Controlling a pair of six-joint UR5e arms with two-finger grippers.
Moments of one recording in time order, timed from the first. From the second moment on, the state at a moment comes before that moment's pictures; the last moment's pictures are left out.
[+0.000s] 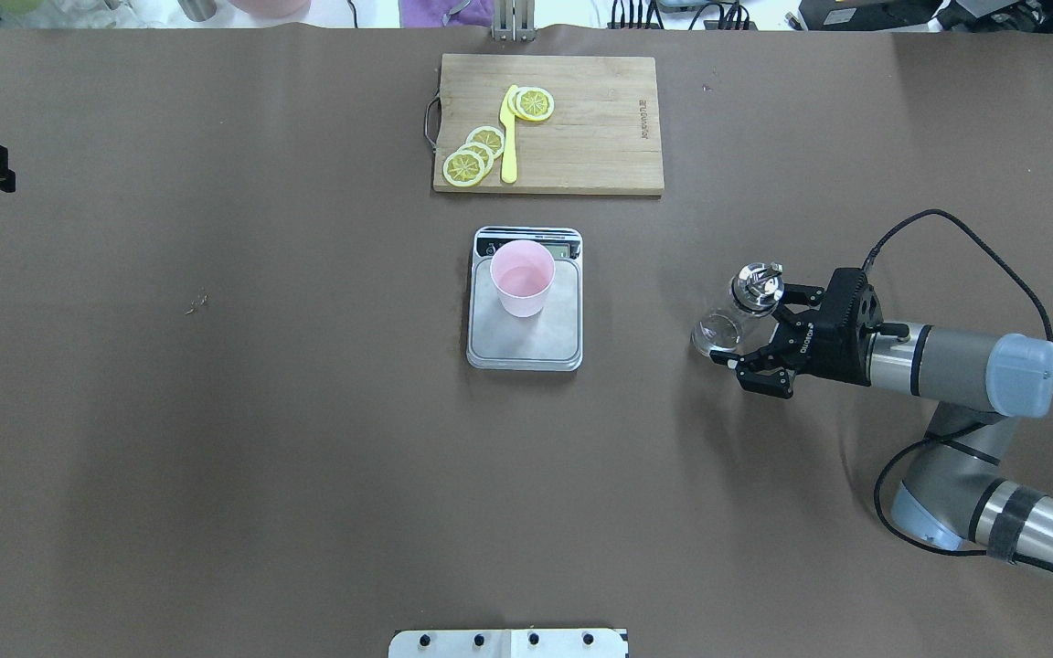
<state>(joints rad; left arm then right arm) -1.17 -1.69 -2.02 -1.60 -2.08 -0.76 0.59 -1.38 1.30 0.18 1.76 0.39</state>
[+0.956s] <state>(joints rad) -1.17 -1.69 -2.02 -1.60 -2.08 -0.76 0.59 -1.34 1.29 0.16 1.76 0.39</state>
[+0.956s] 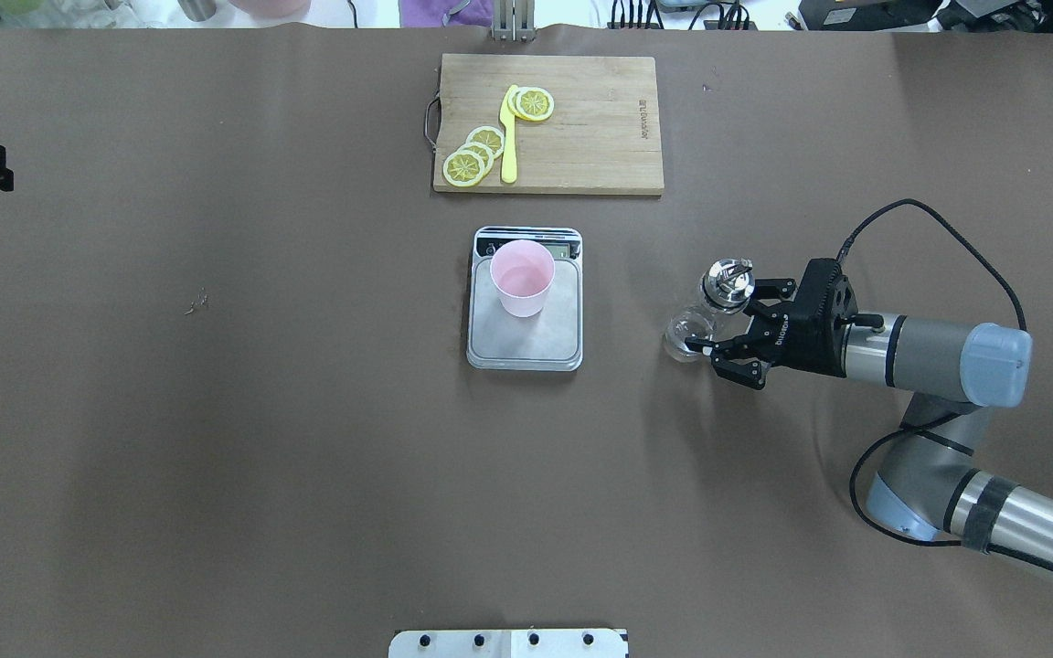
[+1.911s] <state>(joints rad) -1.17 -1.68 -2.04 -1.59 -2.08 -0.76 0.74 -1.29 1.35 -0.09 1.95 0.36</state>
